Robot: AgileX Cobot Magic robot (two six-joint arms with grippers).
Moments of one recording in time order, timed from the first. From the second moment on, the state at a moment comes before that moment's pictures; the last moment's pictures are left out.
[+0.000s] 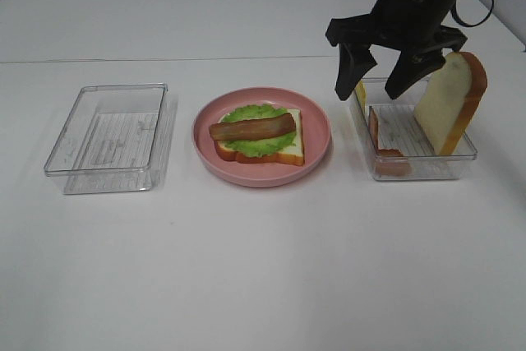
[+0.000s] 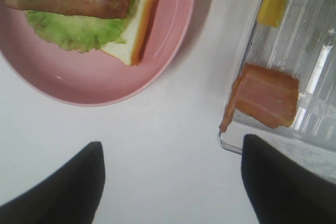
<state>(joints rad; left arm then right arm) -0.24 0.00 -0.50 0.02 1.06 -0.05 0.29 1.99 -1.60 0.25 1.09 -0.05</state>
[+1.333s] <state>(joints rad) -0.24 0.00 -0.50 0.02 1.06 -0.05 0.29 2.12 -1.61 0.14 1.02 0.03</state>
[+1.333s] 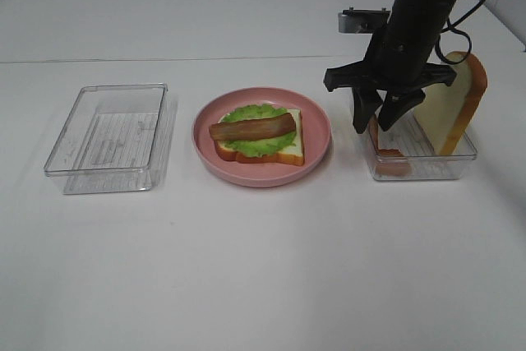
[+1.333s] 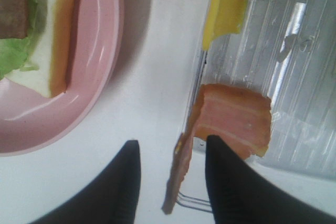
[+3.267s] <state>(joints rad) -0.24 0.00 -0.50 0.02 1.06 -0.05 0.29 1.88 -1.61 0.74 0.95 -0.13</state>
